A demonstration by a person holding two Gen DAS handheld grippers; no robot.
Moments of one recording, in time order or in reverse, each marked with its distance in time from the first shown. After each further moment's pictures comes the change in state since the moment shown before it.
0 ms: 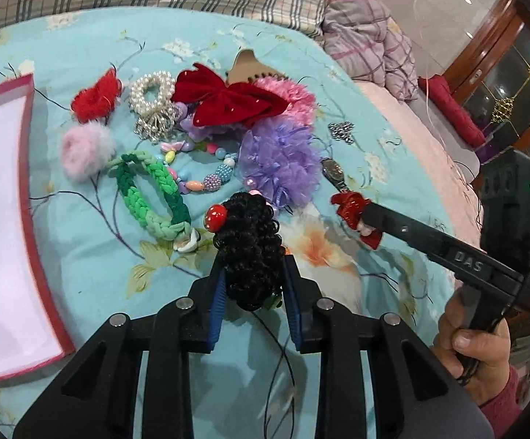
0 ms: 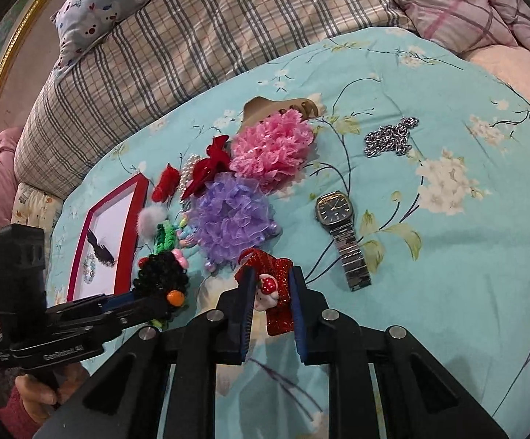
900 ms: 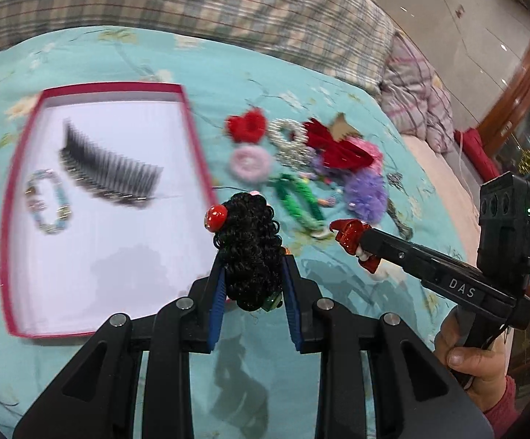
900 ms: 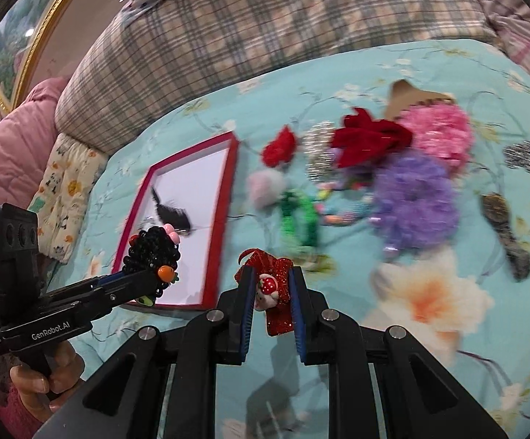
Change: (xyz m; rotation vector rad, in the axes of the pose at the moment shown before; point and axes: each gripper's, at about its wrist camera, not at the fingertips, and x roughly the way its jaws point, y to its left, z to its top) left arm -0.100 0.092 -0.034 -0.165 -0.143 0.144; right arm 0.035 0.129 -0.019 -0.156 0.064 0.139
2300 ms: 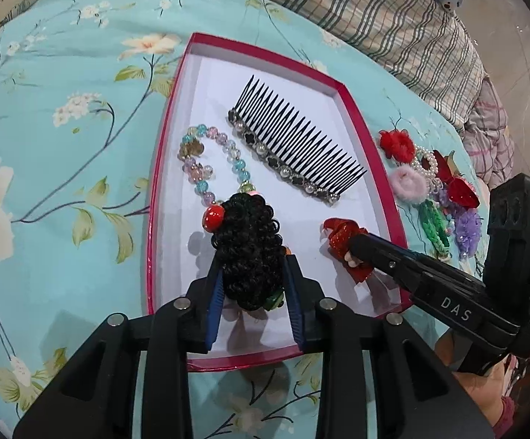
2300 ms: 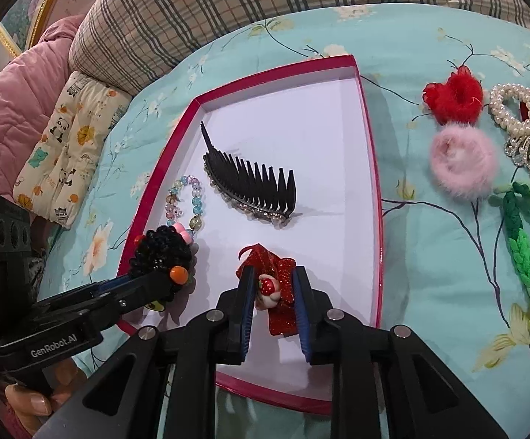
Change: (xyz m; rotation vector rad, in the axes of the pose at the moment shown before) left arm 0.004 0.134 -0.012 -0.210 0.023 0.163; right arm 0.142 0.100 0.004 -0.107 0.162 0.091
